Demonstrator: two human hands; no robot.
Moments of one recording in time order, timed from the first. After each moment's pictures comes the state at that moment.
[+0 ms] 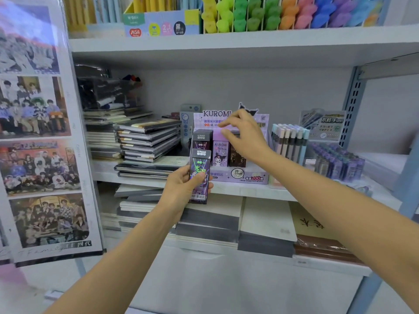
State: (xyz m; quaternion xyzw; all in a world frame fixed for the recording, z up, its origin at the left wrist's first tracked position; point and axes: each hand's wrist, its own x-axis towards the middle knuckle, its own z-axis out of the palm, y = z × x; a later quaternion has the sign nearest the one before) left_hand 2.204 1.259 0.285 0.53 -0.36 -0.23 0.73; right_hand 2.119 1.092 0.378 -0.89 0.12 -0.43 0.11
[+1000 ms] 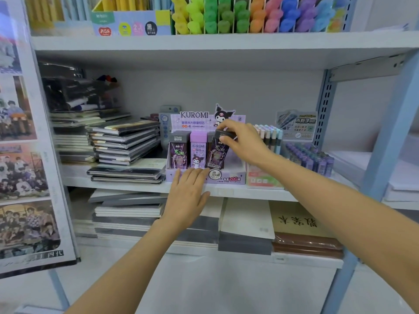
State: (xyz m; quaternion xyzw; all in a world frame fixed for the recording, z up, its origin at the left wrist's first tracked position) left_hand 2.190 1.209 0.256 0.76 -0.57 0.25 0.21; right_hand 2.075 1.067 0.377 -0.91 0.13 -0.39 0.11
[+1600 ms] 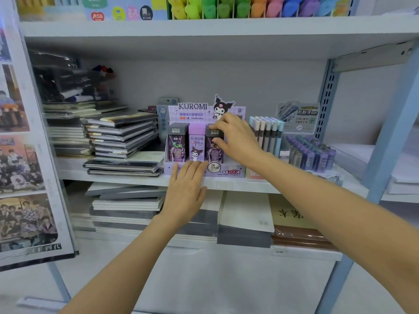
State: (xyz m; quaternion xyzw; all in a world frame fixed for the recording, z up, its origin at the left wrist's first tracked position) left_hand 2.188 1.207 0.249 0.76 -0.56 0.26 0.22; right_hand 2.087 1.072 0.360 -0.92 0.16 -0.36 -0.05
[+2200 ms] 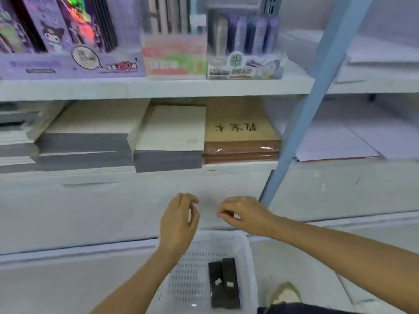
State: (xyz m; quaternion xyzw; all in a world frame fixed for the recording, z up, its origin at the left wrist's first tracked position) left_hand 2.028 1.160 -0.003 0.75 -0.54 -0.01 0.38; right_hand 1.860 1.031 0.029 -0.96 0.18 -0.06 0.20
